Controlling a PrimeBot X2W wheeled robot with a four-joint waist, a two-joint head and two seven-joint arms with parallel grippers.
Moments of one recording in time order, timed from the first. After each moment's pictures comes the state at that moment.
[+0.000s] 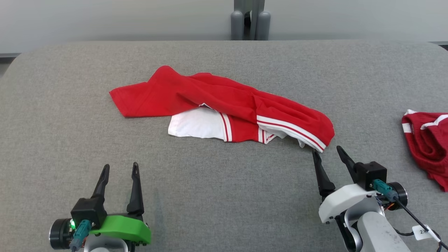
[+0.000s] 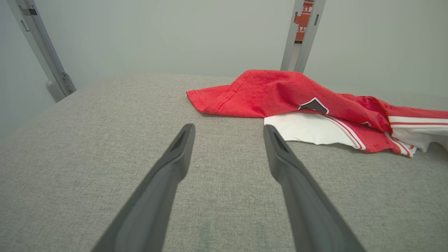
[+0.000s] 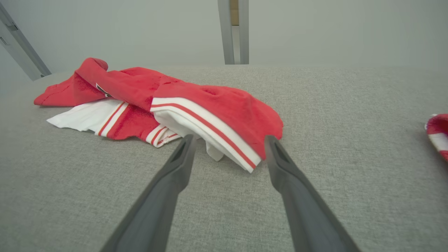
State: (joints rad) left arm -0.06 0.05 -0.06 0.26 -0.18 -0.04 -0.26; right arm -0.22 -0.05 0.08 0.48 0.13 0.13 -0.26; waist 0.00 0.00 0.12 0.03
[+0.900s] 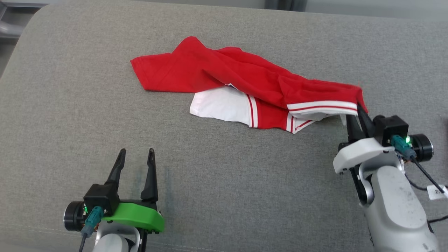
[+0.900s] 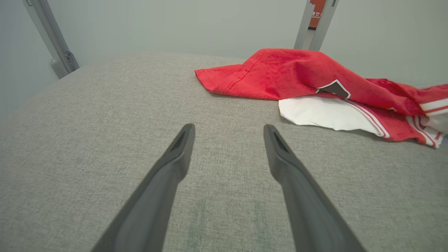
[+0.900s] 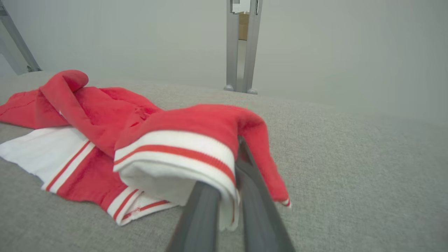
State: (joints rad) left arm -0.12 0.05 -0.14 0.26 -0.21 -0.04 -0.26; right arm -0.40 -0.05 -0.06 0.48 -0.04 0.13 -0.26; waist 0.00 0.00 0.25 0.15
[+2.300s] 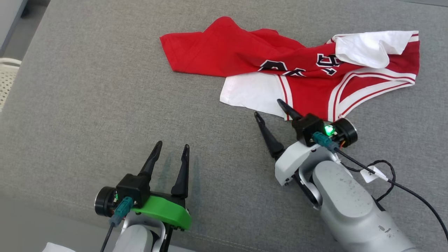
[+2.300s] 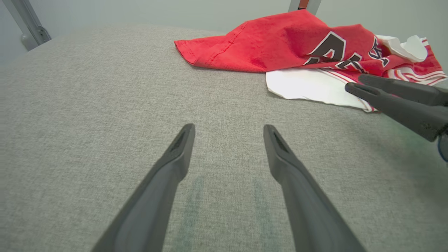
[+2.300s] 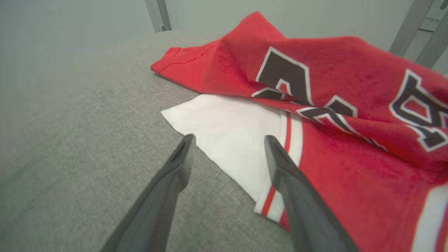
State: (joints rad) left arm -0.18 0.05 -0.31 0.29 -0.26 -0.04 -0.26; right arm -0.57 -0.05 0.39 0.65 0.08 0.13 -0.26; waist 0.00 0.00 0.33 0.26
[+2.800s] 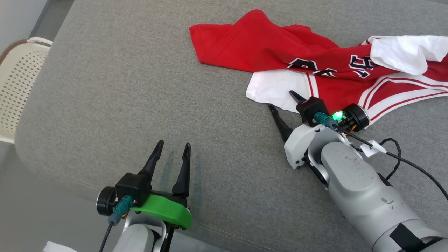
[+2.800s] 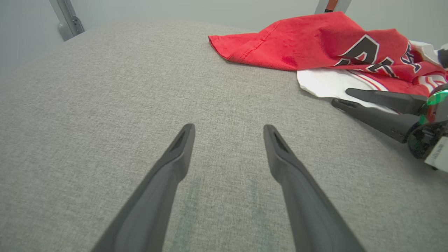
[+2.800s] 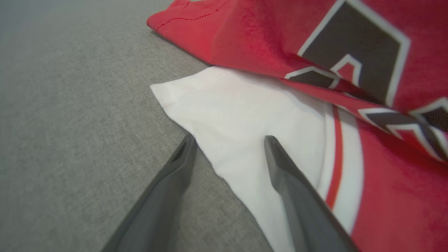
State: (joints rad) left arm -0.19 0.05 -0.33 0.29 -0.30 -0.04 -0.26; right arm -0.74 -0.08 0.44 0.93 0.08 0.13 -0.24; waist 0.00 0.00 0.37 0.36
